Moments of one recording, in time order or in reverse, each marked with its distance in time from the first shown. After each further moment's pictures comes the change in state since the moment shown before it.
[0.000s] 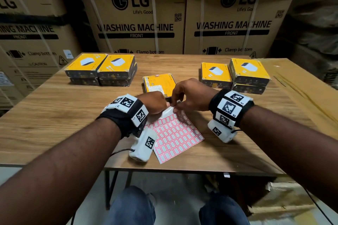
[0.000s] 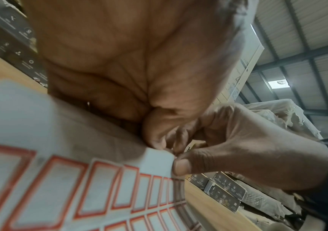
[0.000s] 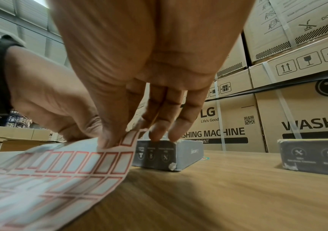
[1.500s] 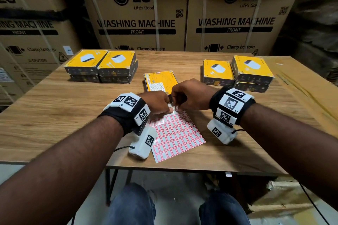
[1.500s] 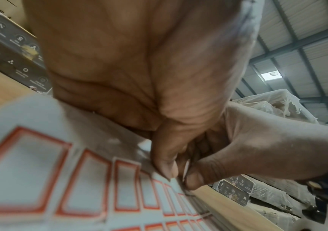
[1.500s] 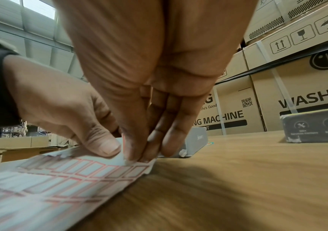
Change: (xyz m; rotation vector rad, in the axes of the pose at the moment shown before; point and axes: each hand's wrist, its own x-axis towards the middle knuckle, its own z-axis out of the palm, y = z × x) left_hand 0.007 -0.006 0.005 0.018 -0.060 0.072; right_hand 0.003 0.001 0.003 -0.005 -0.089 0.021
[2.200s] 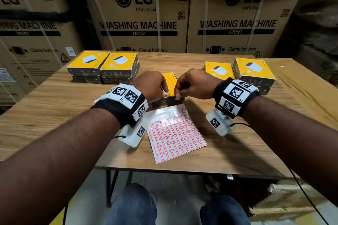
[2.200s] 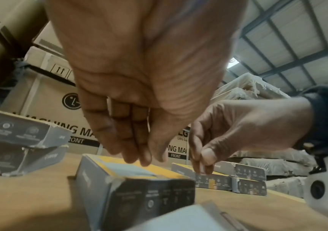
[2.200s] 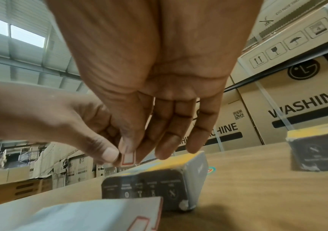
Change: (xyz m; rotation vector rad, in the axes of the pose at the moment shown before) left_hand -0.003 -0.005 -0.034 0.125 0.425 0.127; right_hand 0.010 0.003 -0.025 0.147 0.061 0.082
